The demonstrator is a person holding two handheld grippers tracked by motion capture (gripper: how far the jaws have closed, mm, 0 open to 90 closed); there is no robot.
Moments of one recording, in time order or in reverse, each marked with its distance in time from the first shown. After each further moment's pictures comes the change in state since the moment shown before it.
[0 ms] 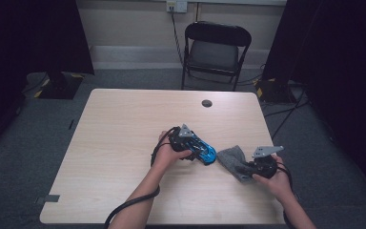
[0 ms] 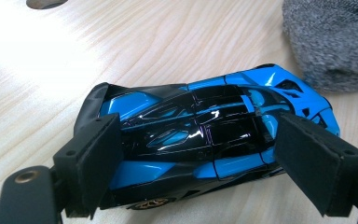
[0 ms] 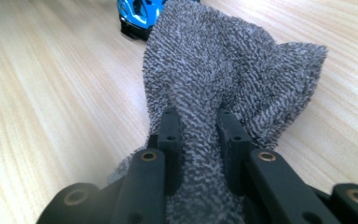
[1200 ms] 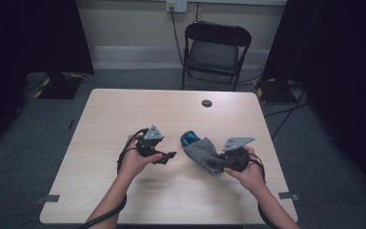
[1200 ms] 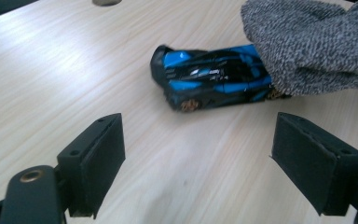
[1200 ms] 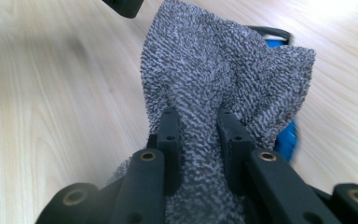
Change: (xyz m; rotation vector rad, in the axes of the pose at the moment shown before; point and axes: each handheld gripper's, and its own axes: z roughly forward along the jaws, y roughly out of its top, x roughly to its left) left arm 0.016 -0.039 -0.110 -0.043 0.036 -0.056; right arm 0.066 0.086 0.034 -0.072 0.091 -0.107
